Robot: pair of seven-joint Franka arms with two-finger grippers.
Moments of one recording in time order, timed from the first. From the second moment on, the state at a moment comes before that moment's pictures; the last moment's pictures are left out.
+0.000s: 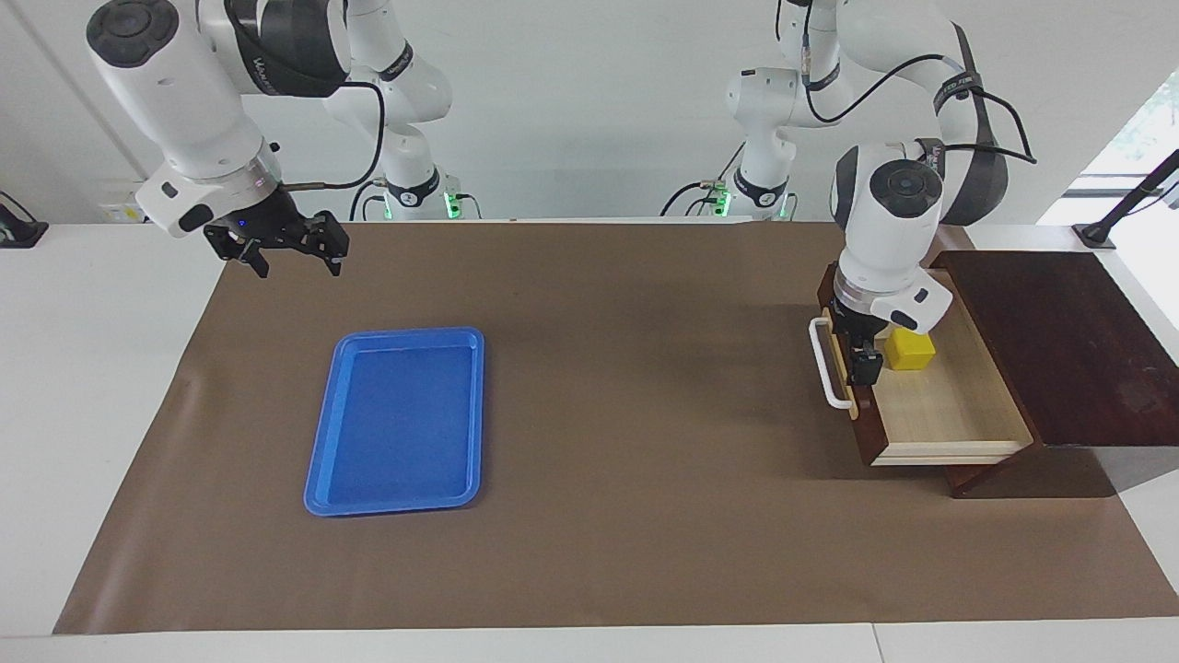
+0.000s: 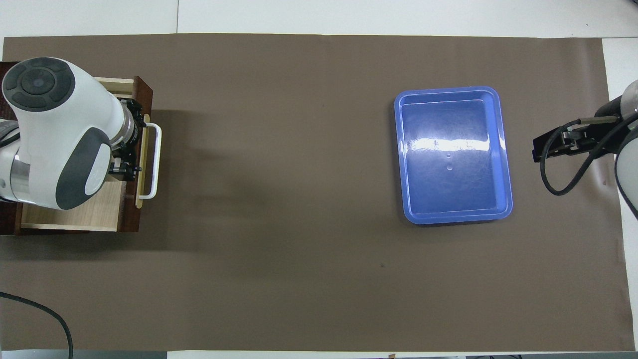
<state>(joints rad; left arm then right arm) -0.19 0.15 -0.02 -1.83 0.22 1.97 -1.75 0.03 0.06 -0.02 -1.57 -0.02 1.52 -0.01</state>
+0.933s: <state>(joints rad) 0.02 0.18 -0.02 -1.65 0.13 1.87 -1.48 0.03 0.06 -0.02 -1.57 -0.02 1.52 -0.01</state>
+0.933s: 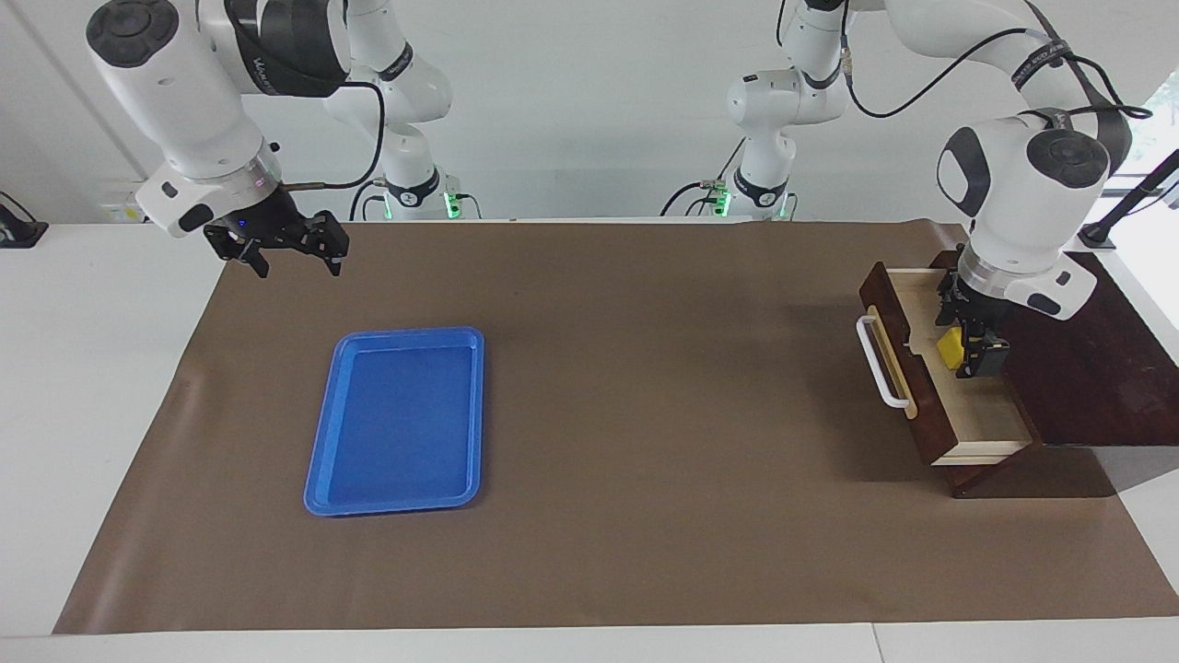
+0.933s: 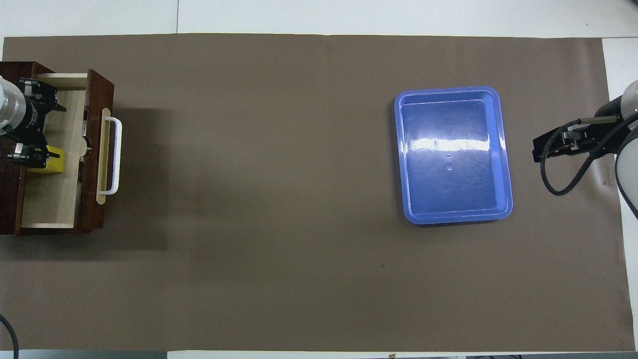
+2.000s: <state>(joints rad) 0.06 0.17 -0.01 -1.79 0.13 2.00 -1.39 0.03 0.06 -0.02 -1.57 -0.02 1.52 -0.01</state>
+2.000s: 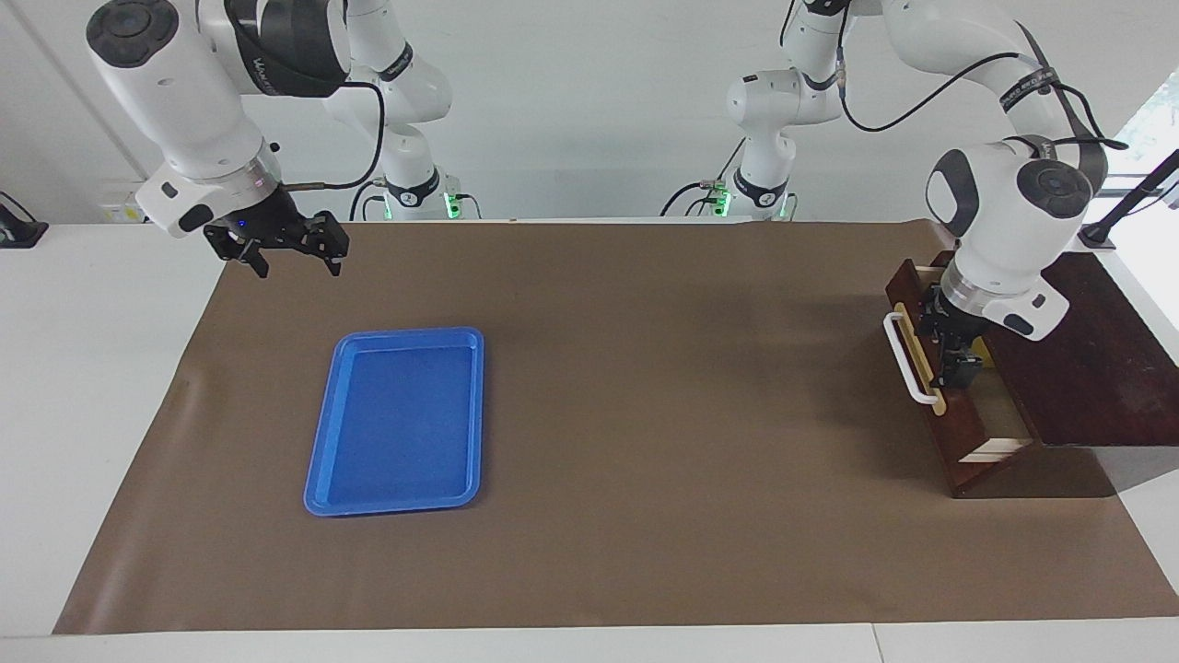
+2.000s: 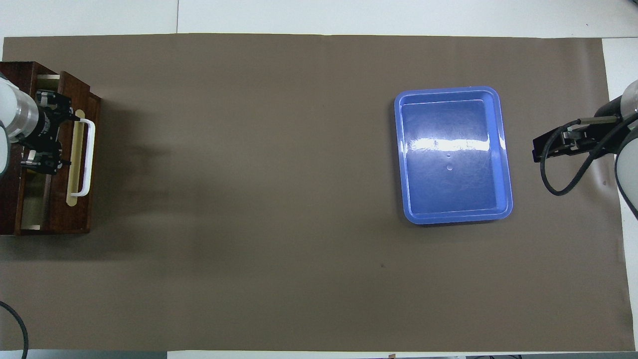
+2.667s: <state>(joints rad) 0.11 0.16 -0.03 -1.70 0.13 1.91 -1.22 0.03 0.06 -0.02 -1.57 -0.02 1.52 -0.01</state>
